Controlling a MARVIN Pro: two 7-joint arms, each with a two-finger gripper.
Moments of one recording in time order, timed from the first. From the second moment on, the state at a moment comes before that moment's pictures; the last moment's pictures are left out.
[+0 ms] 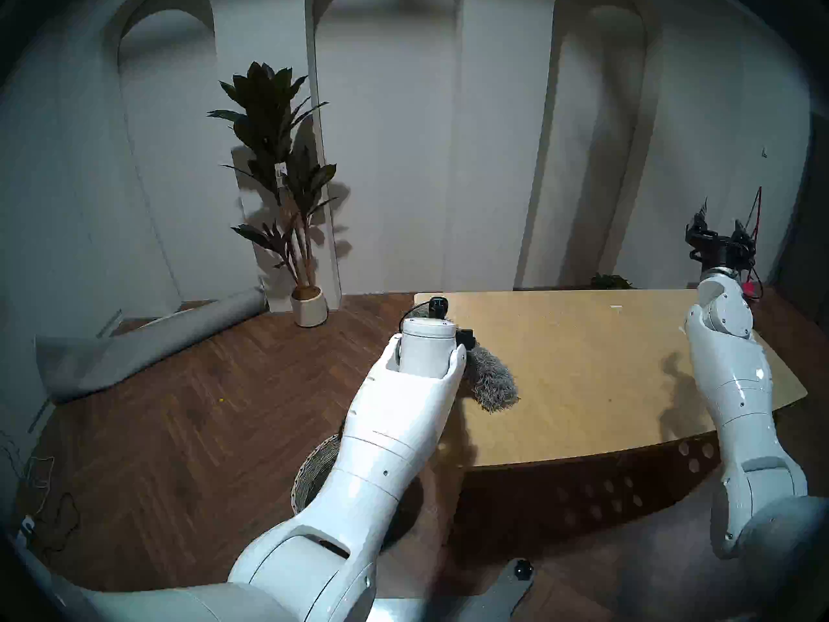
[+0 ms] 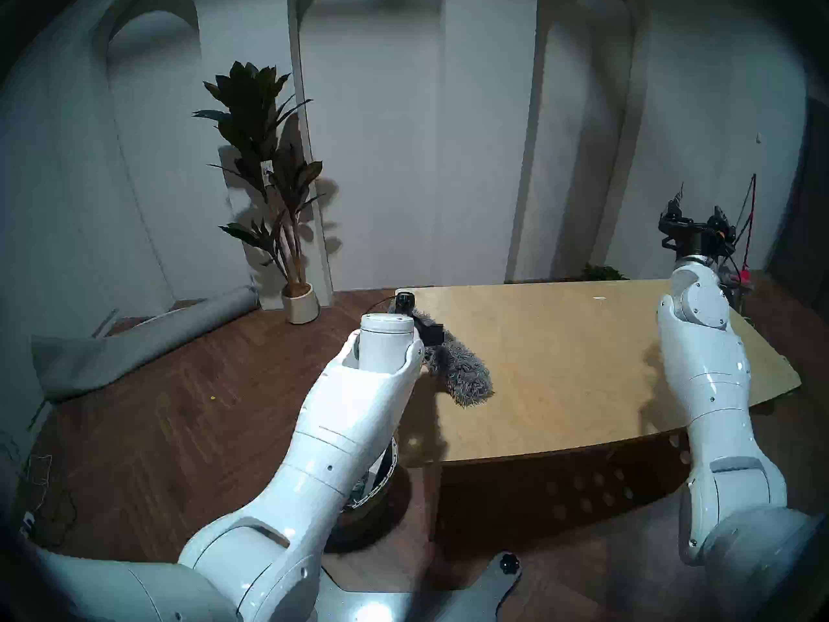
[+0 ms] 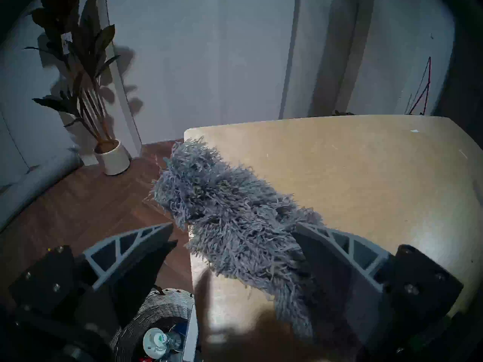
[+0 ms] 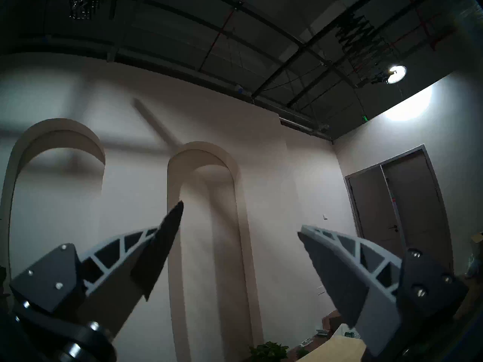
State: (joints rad) left arm 1.10 -1.82 -1.23 -1.22 -0.12 0.73 0.30; right arm -1.04 -0.98 1.73 -1.11 0.46 -0.38 -0.14
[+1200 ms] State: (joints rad) left arm 0.82 -1.99 -1.28 -0.65 -0.17 0.63 0.57; right arm -1.05 -0.94 1.81 -1.09 0.53 -0.38 -0.05
